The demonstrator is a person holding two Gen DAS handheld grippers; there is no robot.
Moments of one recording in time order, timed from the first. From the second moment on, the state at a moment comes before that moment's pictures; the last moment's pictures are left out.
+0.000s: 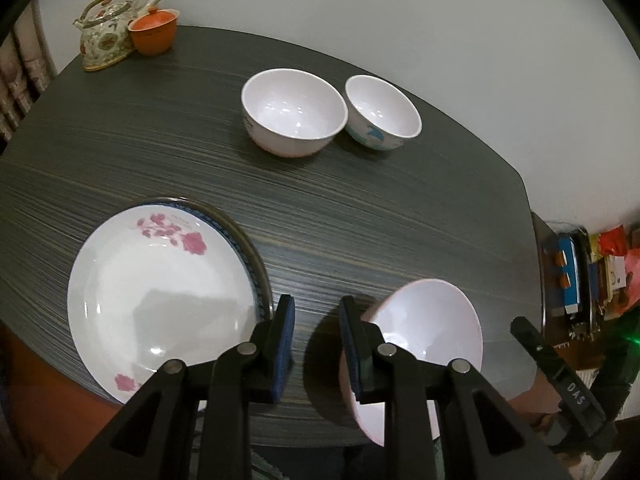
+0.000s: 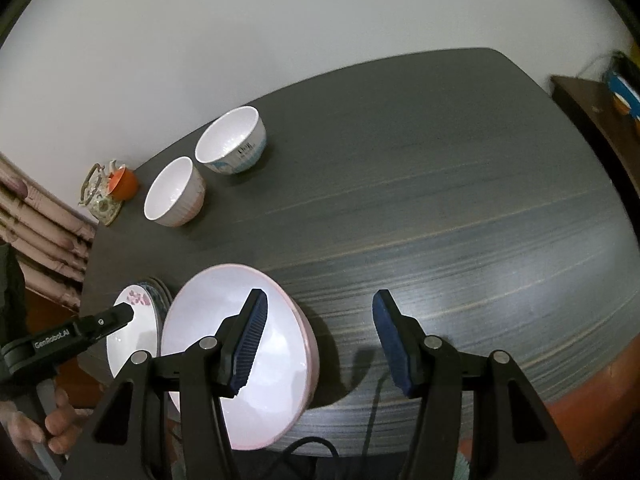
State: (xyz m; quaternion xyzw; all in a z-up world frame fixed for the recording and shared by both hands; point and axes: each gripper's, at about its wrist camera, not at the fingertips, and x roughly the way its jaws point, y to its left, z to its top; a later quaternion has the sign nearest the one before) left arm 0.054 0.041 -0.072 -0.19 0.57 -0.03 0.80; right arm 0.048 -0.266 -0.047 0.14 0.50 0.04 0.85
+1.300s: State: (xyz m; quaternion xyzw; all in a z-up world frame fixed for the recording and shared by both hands) left arm 0.168 0.113 -0.101 -0.23 0.55 0.05 0.80; right arm 0.216 -0.177 -0.058 0.09 0.53 0.19 0.82
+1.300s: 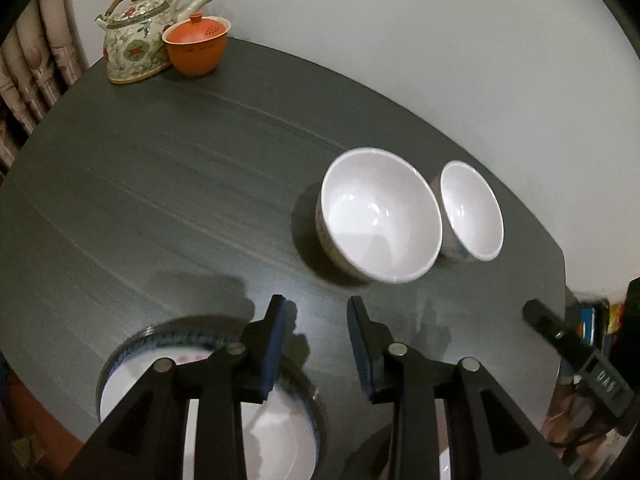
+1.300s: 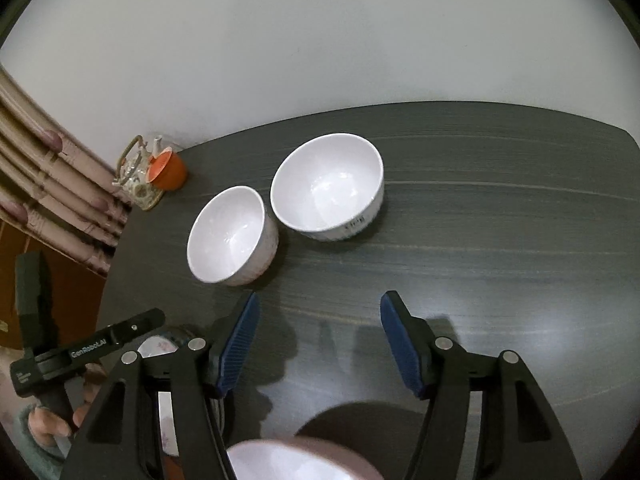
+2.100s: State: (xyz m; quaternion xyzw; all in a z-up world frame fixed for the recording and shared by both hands) left arm 0.237 0.127 -0.145 -0.24 0.58 0.05 0.78; right arm 0.280 -0.102 -0.122 0.06 0.61 0.21 0.77
